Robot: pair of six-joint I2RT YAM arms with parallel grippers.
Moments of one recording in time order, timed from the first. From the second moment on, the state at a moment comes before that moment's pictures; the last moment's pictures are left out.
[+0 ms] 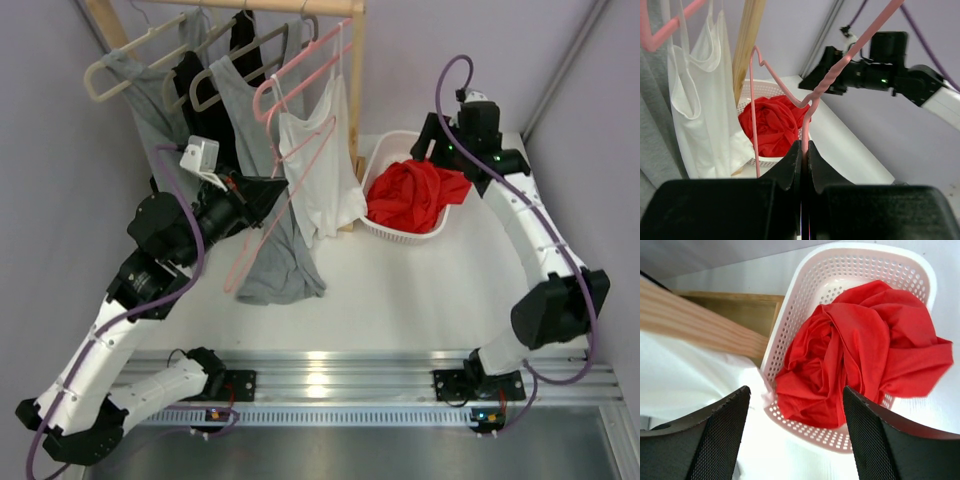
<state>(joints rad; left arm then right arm) -0.63 0.88 1.27 -0.26 0.06 -0.44 0.21 1.60 1.62 -0.55 -0.02 0.37</state>
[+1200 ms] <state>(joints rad) -0.23 1.57 1.99 -0.29 0.24 -0.45 0.21 1.22 1.49 -0.52 -0.03 0.33</state>
